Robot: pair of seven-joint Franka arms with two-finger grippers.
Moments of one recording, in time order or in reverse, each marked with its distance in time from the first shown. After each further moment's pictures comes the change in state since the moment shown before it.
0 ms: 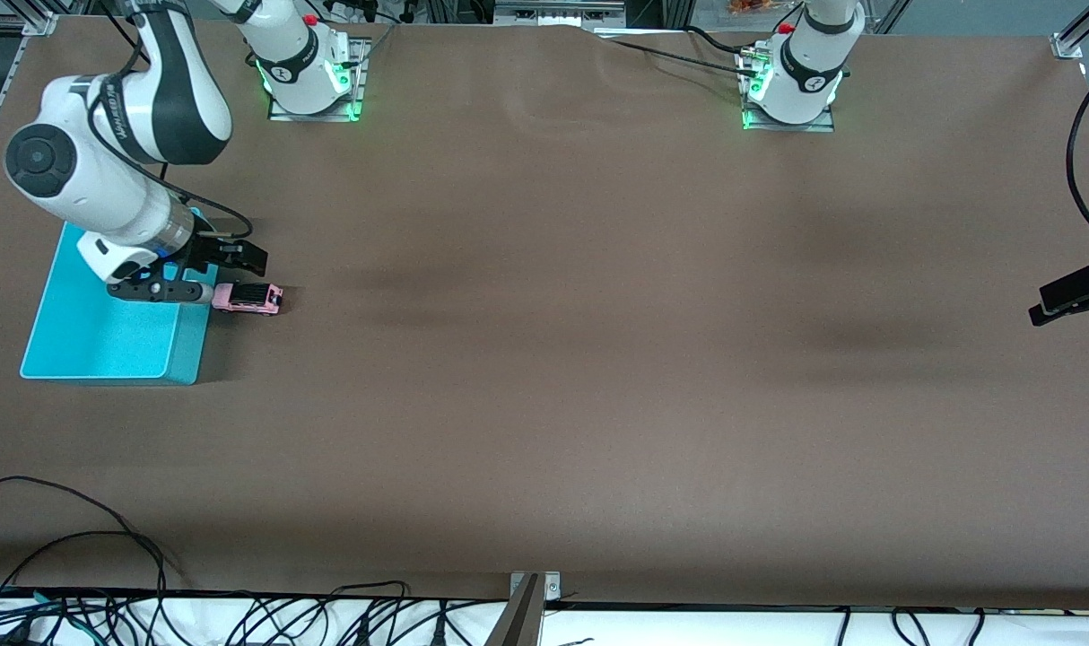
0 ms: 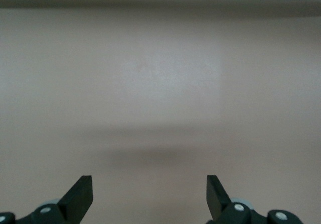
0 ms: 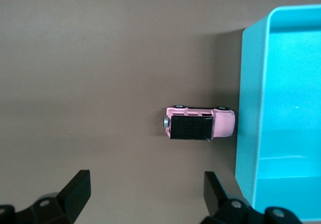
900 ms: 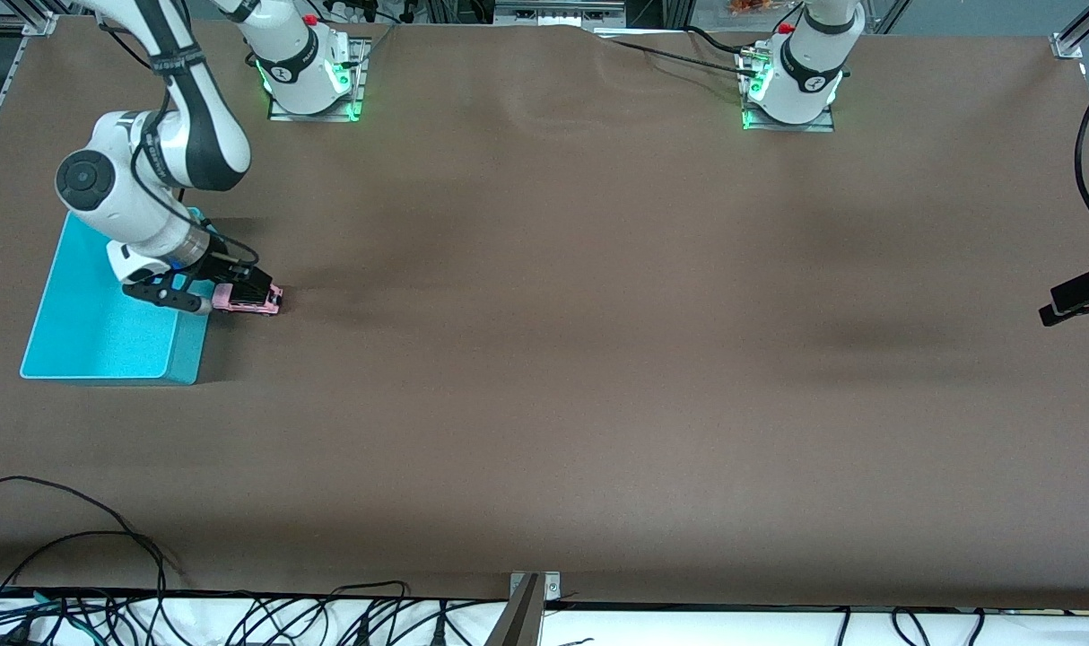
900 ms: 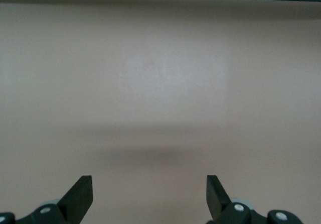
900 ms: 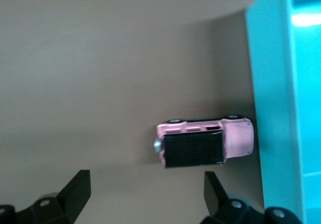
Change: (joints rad) left arm 0.024 0.002 0.002 0.000 0.000 0.000 0.000; right arm -0.112 0.105 0.001 -0.165 0.000 0.323 0.144
